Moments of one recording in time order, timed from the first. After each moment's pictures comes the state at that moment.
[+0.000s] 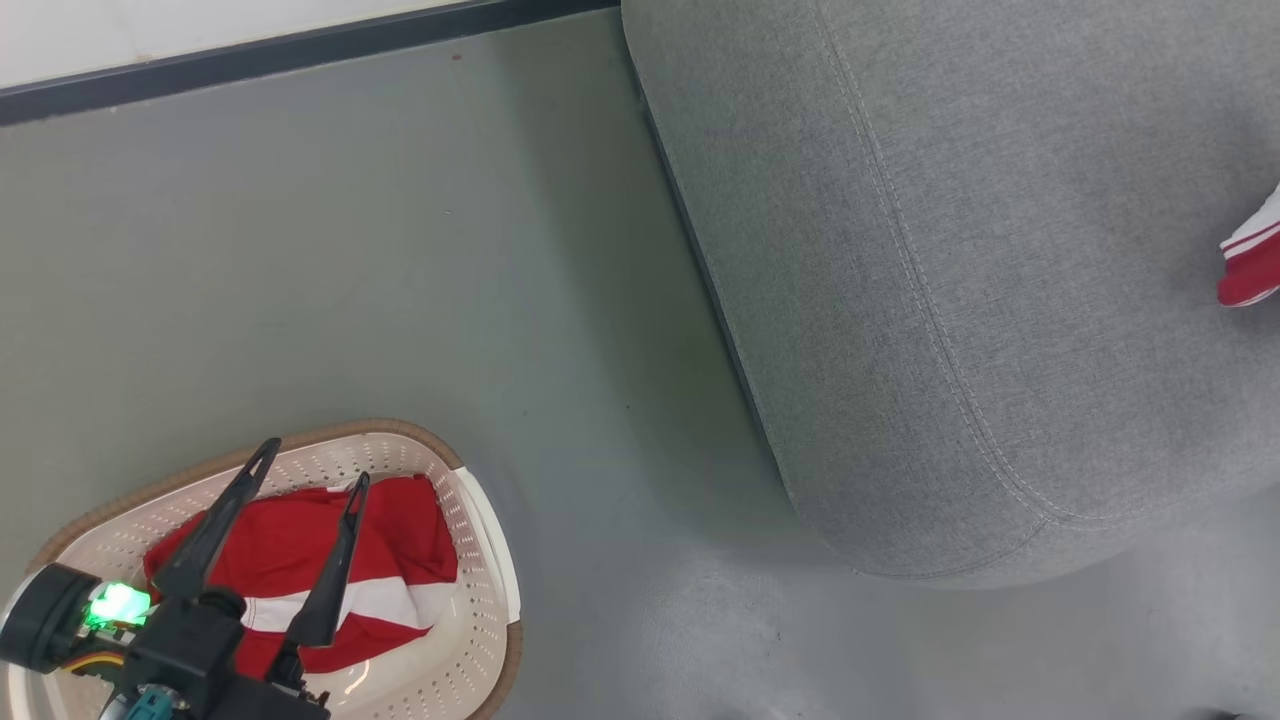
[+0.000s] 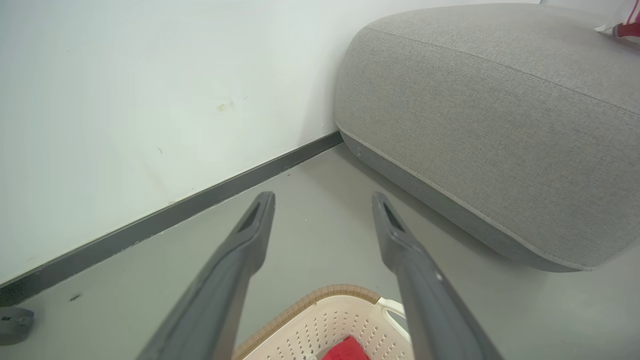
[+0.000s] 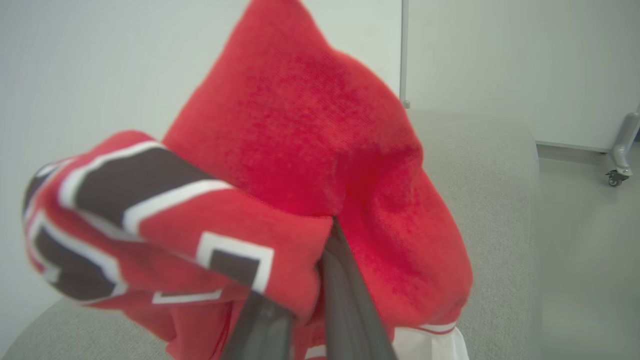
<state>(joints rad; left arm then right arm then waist) -0.16 0.37 -0.18 0.03 -0.13 -0.12 -0.25 -0.95 -0.35 -0.40 0.88 0.44 0.02 -0.26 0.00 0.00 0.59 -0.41</state>
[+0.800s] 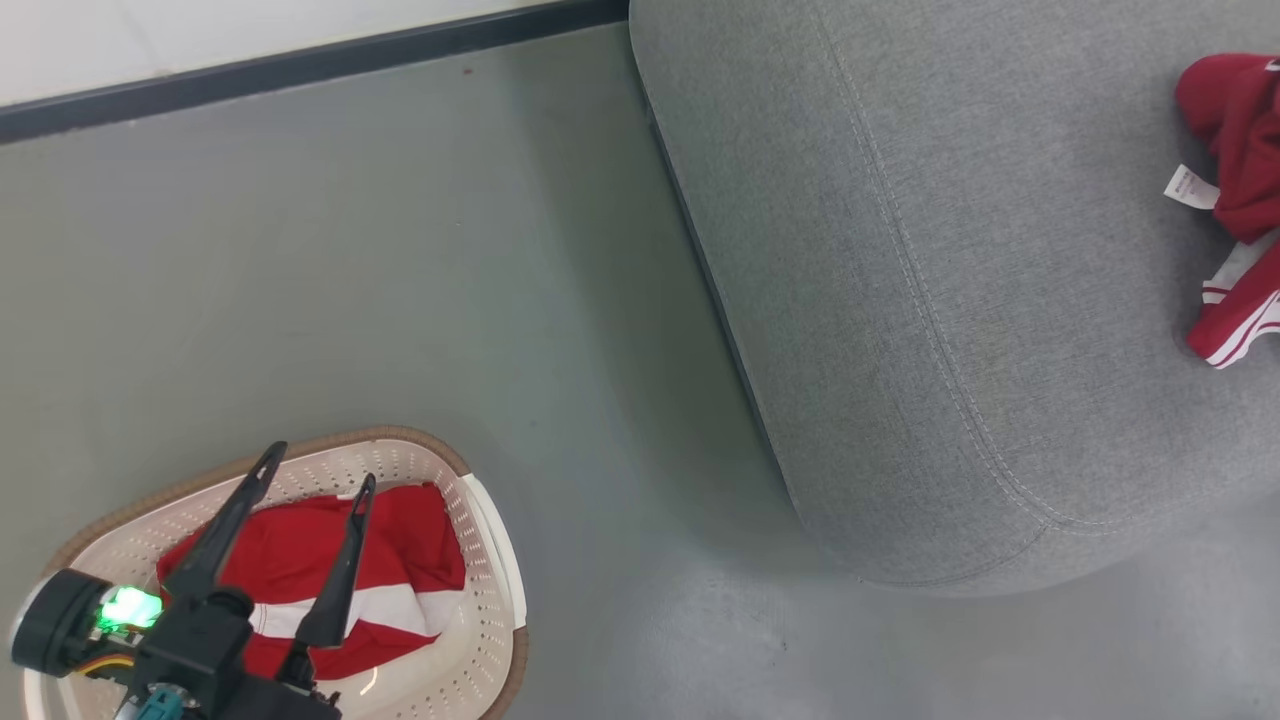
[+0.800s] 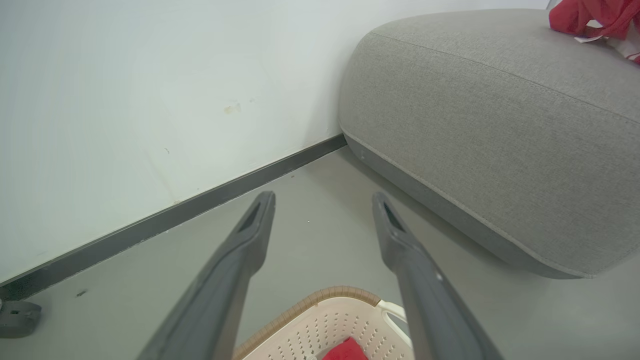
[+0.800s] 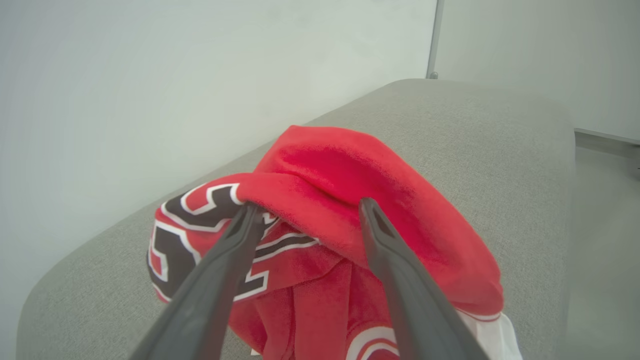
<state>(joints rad) -0.16 0.35 -0.17 0.05 -0.13 -0.12 -0.25 -1.04 -0.34 -0.32 1.05 0.38 0.05 -0.25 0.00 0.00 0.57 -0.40</state>
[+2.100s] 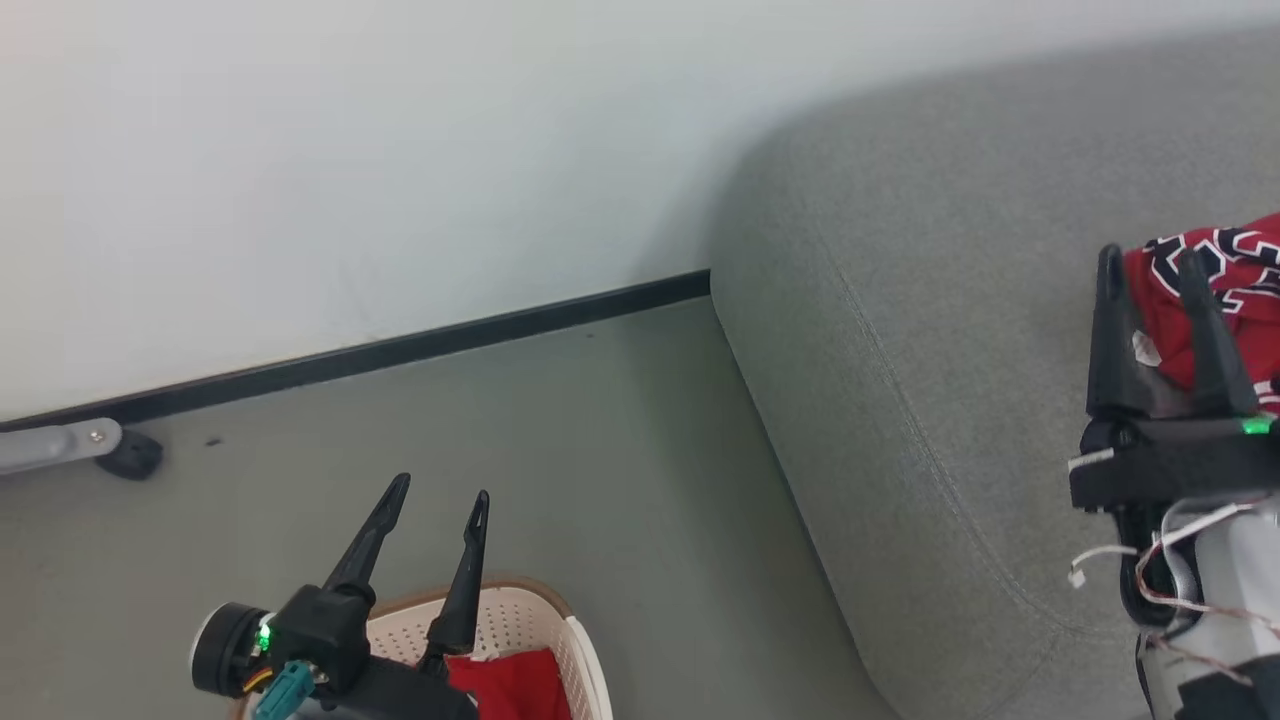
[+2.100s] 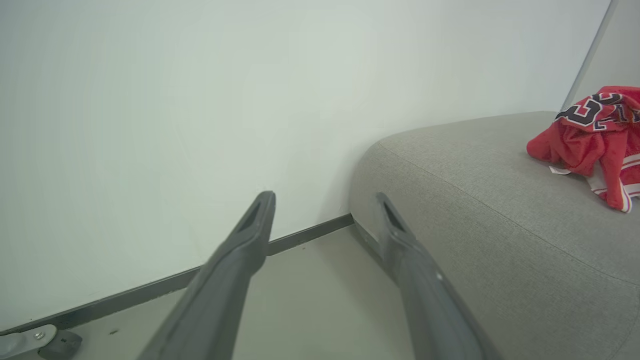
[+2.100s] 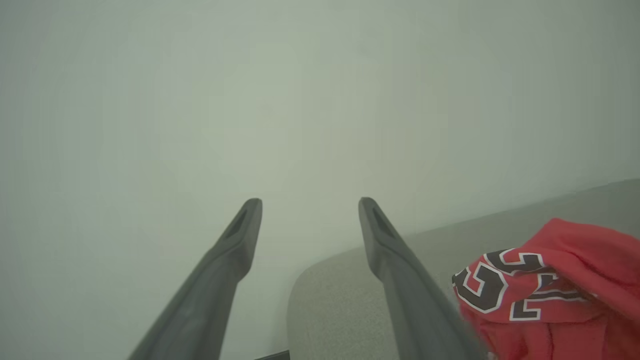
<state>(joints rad) -0.20 0.09 -0.20 0.24 -0.19 -0.11 -0.25 -0.54 -0.16 -0.02 0.36 0.31 0.12 -0.26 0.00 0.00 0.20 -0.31</state>
